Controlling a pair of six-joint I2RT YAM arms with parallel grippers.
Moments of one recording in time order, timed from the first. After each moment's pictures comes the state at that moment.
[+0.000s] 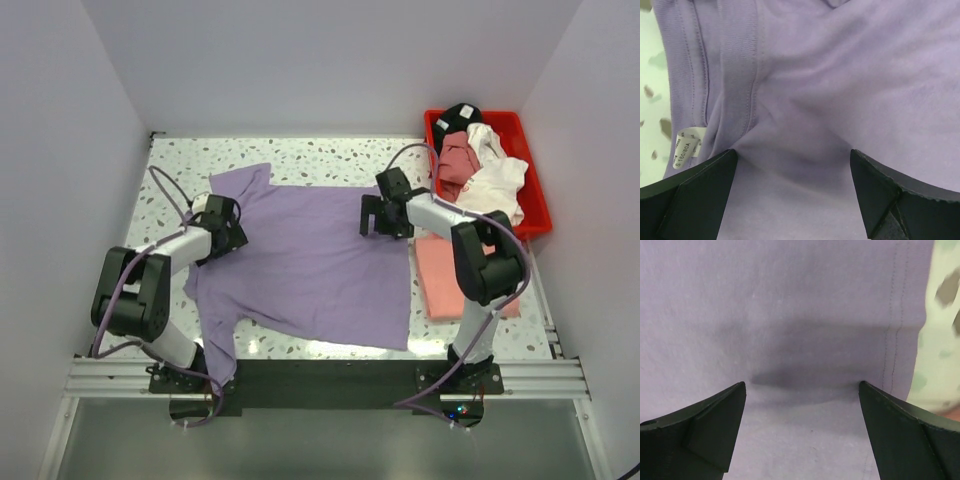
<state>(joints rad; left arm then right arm) -0.19 1.57 0.79 -0.30 -0.39 -0.64 0.38 1.88 1.22 -0.45 0.09 0.43</state>
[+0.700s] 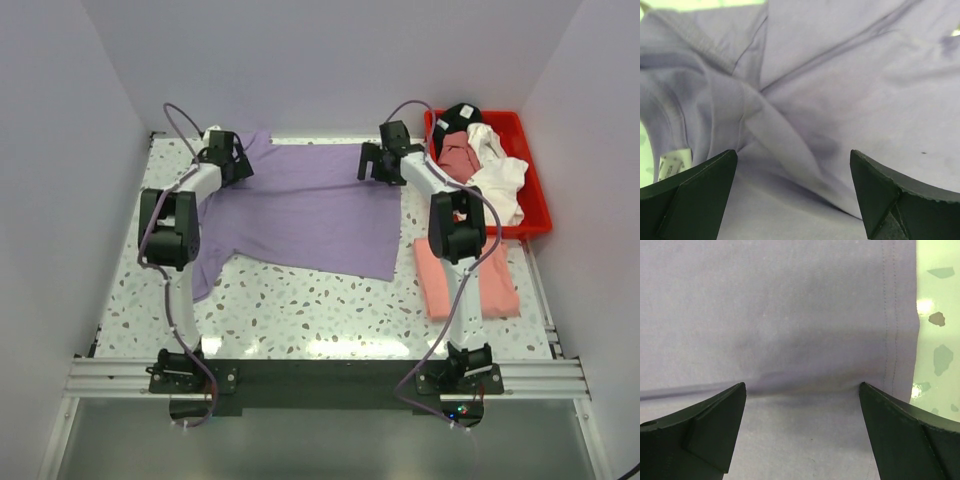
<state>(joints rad) -0.09 2.21 1.64 -0.24 -0.27 -0.46 0.25 2.40 2.02 -0.52 0.05 0.36</state>
